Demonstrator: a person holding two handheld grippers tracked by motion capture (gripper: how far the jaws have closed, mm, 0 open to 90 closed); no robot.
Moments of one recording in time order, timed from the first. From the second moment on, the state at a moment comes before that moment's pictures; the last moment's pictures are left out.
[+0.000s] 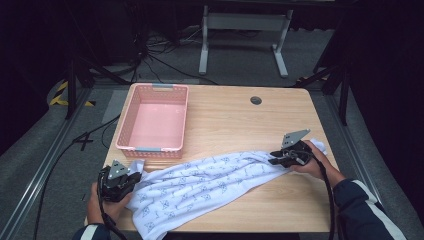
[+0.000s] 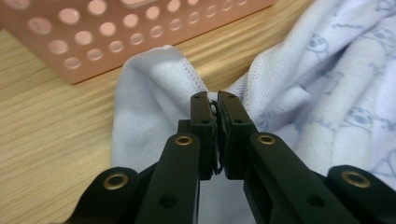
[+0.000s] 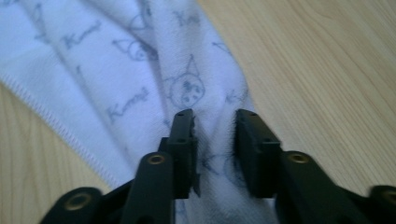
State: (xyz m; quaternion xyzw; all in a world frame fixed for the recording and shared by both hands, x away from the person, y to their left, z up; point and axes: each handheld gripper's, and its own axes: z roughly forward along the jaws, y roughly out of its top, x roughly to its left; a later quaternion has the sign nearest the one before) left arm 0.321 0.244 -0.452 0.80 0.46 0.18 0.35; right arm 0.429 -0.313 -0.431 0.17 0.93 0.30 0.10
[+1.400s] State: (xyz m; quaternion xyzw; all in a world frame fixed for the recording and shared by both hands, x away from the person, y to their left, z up) left arm 0.300 0.249 -0.448 0.80 0.42 0.18 0.40; right arm 0.324 -0.336 -0.388 0.11 0.90 0.40 0.14
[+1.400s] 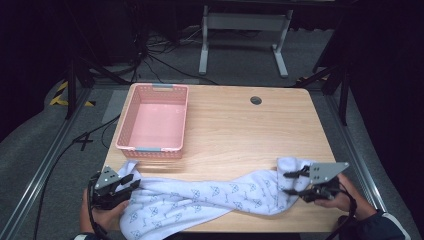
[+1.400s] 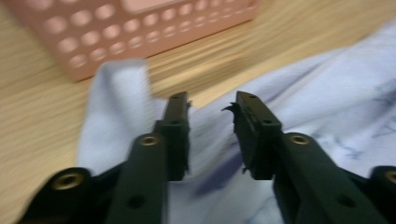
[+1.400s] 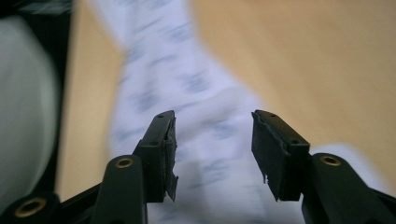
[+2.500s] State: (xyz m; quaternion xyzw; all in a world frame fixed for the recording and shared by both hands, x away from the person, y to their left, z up) left arm 0.321 0.250 -0.466 0.82 0.43 0.13 0.36; right arm 0.404 -0.297 -0.408 0.22 0.93 0.28 0.11
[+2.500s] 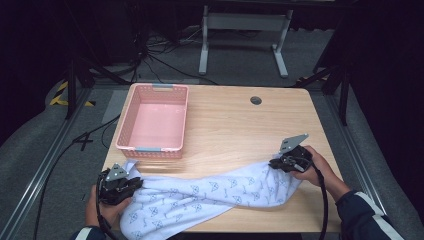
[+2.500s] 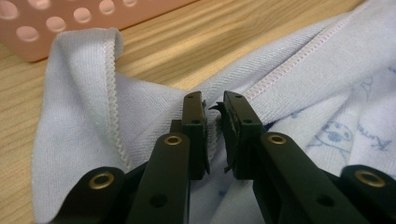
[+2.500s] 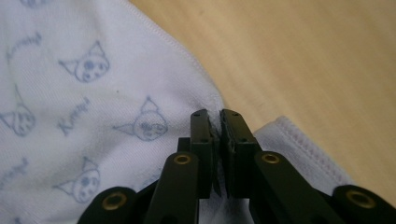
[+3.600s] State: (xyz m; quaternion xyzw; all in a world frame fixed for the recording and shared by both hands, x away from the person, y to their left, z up) left arm 0.299 0.155 -0.444 0.88 0.24 0.07 0.39; right arm 0.552 -0.228 -0.407 0.30 0.88 0.23 0.28
